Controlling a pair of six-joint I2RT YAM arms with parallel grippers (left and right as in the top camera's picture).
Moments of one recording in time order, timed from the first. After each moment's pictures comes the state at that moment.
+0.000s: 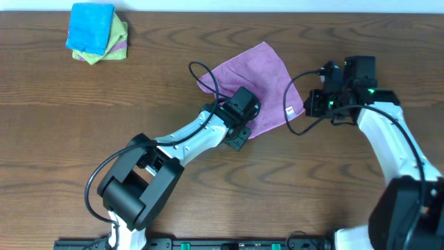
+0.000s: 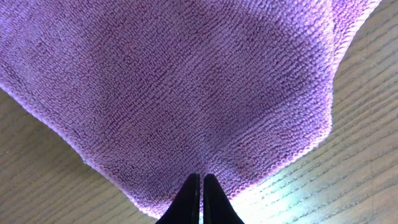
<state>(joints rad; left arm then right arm) -0.71 1.96 1.26 -0.58 0.02 -0.07 -0.03 1.65 1.14 -0.67 -0.36 0.08</state>
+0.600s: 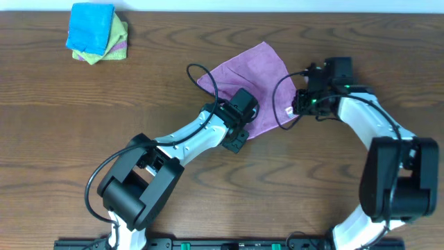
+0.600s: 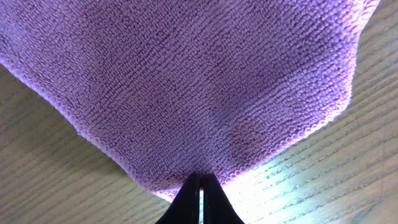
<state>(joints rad) -0.71 1.96 1.26 -0.64 0.02 -0.09 0.02 1.85 1.14 -0.47 -0.34 0.08</state>
